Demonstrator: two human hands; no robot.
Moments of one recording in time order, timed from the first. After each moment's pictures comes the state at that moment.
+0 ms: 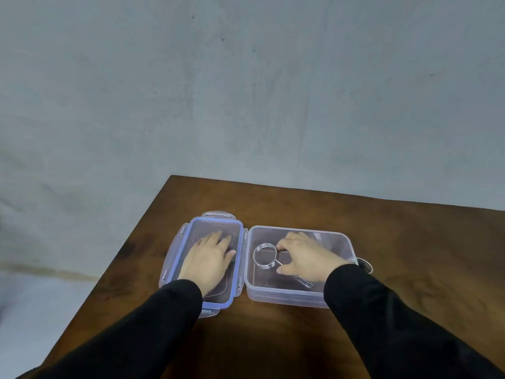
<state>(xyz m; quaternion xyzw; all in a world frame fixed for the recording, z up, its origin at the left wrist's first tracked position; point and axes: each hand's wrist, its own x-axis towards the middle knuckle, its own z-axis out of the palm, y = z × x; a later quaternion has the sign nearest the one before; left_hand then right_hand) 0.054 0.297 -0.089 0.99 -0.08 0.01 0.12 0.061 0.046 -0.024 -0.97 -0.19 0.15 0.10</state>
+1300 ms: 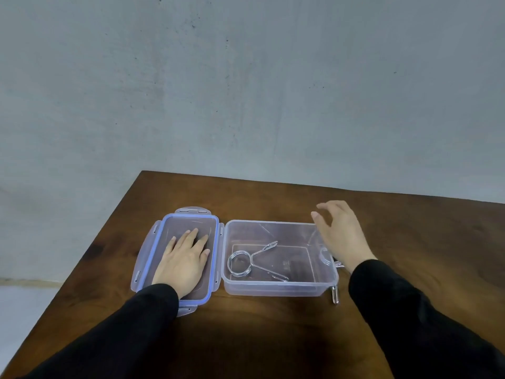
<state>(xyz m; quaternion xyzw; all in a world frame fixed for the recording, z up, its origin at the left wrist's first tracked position) 0.056 0.301 -0.117 0.99 -0.09 0.01 0.11 0.047 -0.043 -0.004 -0.95 0.05 -0.12 0.27</state>
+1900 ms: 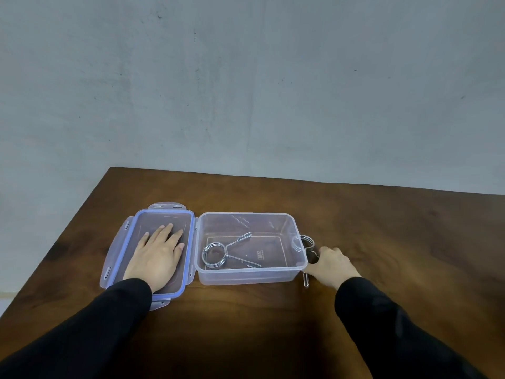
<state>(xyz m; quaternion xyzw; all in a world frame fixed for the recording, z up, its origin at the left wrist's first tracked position) 0.056 0.300 -0.120 0.99 -0.09 0.01 0.09 -0.007 -0.087 -0.060 -0.95 0.24 0.16 0.14</state>
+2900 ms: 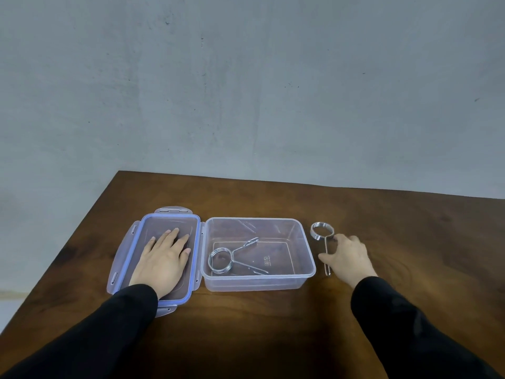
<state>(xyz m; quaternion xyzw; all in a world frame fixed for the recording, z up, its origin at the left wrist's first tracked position) 0.055 0.303 -0.120 0.99 -0.08 0.01 0.11 0.007 -0.094 -0.042 -0.95 0.24 0.01 0.17</state>
